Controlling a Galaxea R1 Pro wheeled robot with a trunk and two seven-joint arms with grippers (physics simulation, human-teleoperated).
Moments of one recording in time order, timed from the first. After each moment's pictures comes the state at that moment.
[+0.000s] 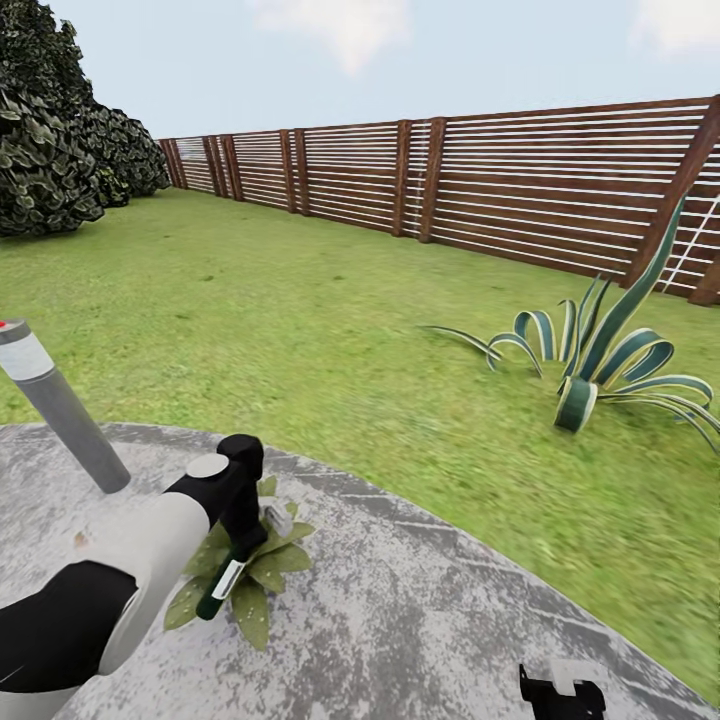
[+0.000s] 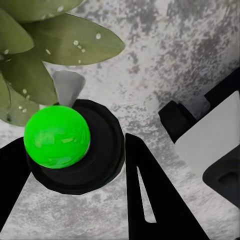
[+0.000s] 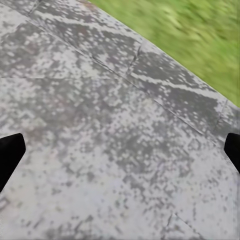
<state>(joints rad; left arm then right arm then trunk) -1.05 0.00 -0.30 -0.46 -1.35 0.89 -1.56 -0.42 -0.05 -0.96 -0.18 0.93 -0.43 -0.09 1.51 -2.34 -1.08</state>
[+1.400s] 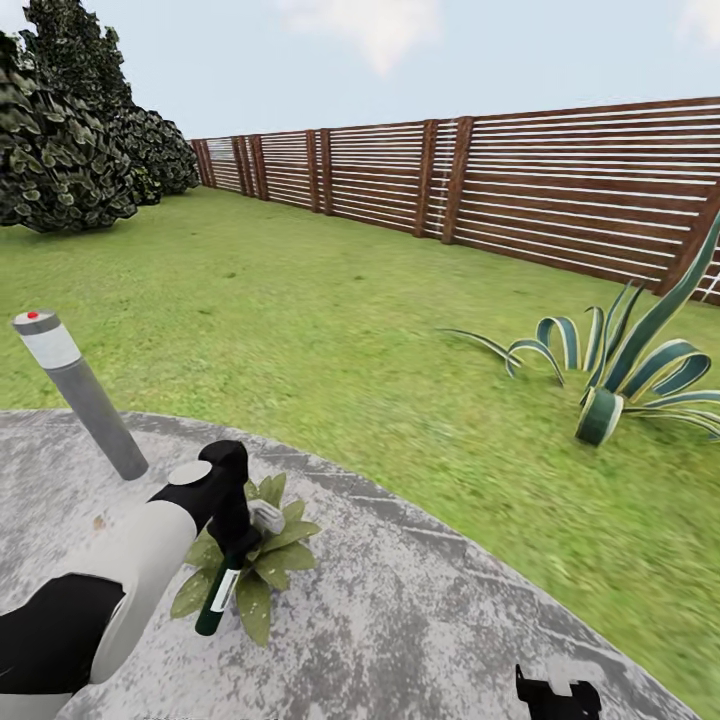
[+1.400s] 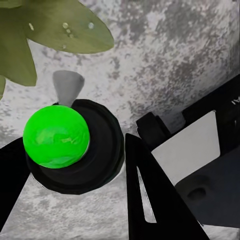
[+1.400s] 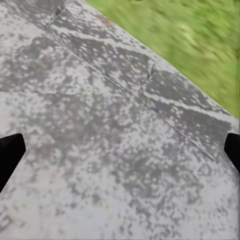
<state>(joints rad) -1.02 0.03 -0.19 -0.48 -1.34 1.00 -1.56 -0.42 -0.04 -0.96 -0.18 0.93 -0.43 -0.09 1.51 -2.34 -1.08</state>
